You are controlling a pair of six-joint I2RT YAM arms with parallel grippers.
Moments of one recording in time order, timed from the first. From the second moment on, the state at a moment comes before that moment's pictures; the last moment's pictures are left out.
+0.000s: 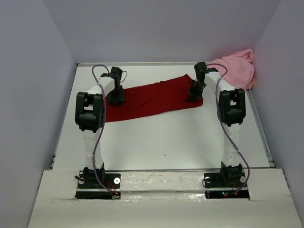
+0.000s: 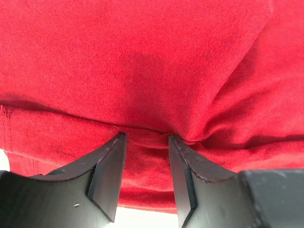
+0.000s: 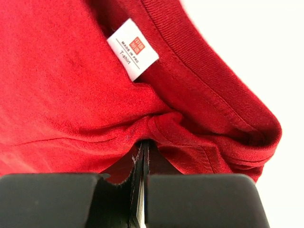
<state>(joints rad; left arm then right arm) -0.16 2.16 1.68 -0.82 -0.16 -0.30 0.17 2.31 1.93 -0.92 -0.15 0.55</state>
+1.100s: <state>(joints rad) -0.28 1.82 1.17 -0.83 -0.03 -0.46 0.16 2.58 2.39 -0.94 -0.19 0.55</state>
